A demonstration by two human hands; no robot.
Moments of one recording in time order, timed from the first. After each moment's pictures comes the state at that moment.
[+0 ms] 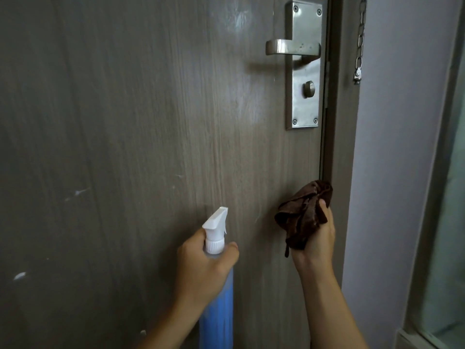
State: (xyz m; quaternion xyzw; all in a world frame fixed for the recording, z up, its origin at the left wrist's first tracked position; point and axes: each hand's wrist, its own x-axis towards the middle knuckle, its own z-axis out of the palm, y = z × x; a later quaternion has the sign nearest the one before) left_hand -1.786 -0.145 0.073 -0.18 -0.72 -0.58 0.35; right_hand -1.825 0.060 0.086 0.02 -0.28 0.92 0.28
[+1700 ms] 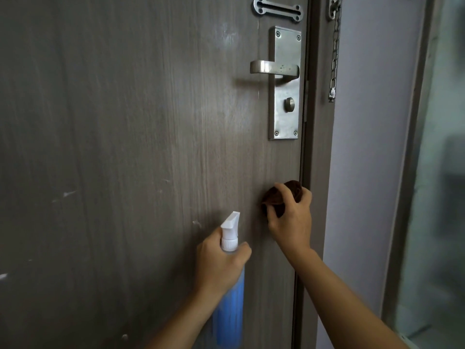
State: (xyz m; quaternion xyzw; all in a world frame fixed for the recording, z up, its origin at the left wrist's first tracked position) left_hand -1.795 -0.091 0.071 -0.15 -0.75 -0.57 0.30; right_hand -1.857 0.094 0.095 0.05 -0.78 0.31 0.55
